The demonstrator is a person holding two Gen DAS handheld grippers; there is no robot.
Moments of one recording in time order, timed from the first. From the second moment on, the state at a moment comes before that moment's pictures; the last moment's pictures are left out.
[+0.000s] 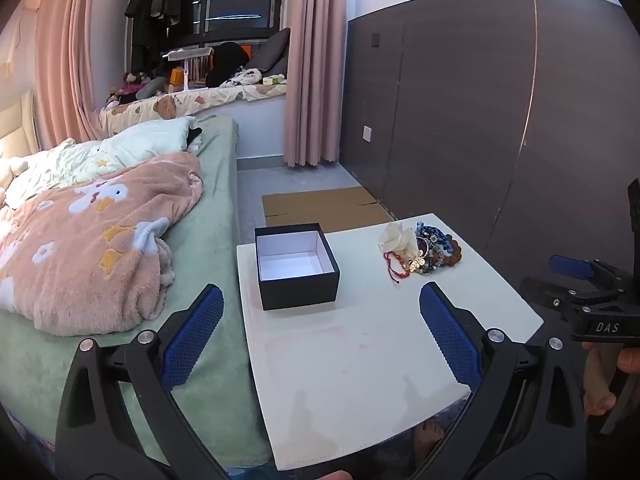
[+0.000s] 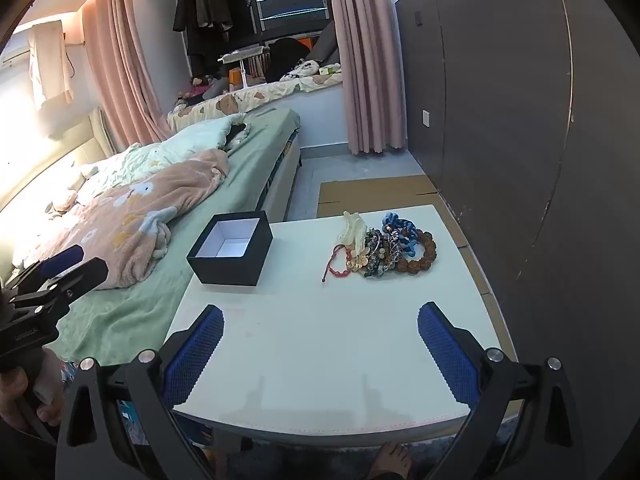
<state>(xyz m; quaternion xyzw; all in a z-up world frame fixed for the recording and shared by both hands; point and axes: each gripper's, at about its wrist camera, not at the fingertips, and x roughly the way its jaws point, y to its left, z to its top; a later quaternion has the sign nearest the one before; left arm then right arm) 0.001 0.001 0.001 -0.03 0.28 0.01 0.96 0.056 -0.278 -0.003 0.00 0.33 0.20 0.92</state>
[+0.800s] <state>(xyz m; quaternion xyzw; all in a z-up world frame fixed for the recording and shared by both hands) 0.001 0.004 0.000 -0.05 0.27 0.01 0.96 0.057 -0.280 -0.001 0.00 0.33 0.20 0.92</state>
